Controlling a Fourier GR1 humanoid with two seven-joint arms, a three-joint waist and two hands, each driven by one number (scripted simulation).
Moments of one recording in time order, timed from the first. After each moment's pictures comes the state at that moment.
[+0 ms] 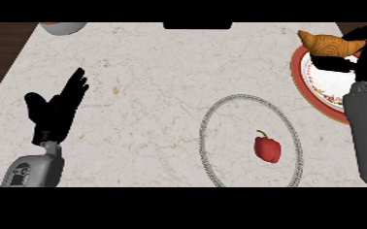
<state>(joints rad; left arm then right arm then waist) -0.16 0.22 0.08 -1.42 0.04 0.00 0.17 -0.59 -0.38 -0.29 -1.05 0.90 -0.41 0.30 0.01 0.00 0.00</state>
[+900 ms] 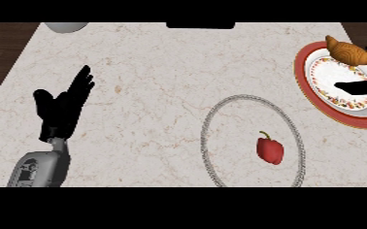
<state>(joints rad) -0.19 0.19 0.07 -1.41 0.01 0.00 0.17 -0.68 -0.58 -0.46 -0.47 0.70 -0.28 -0.15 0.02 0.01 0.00</state>
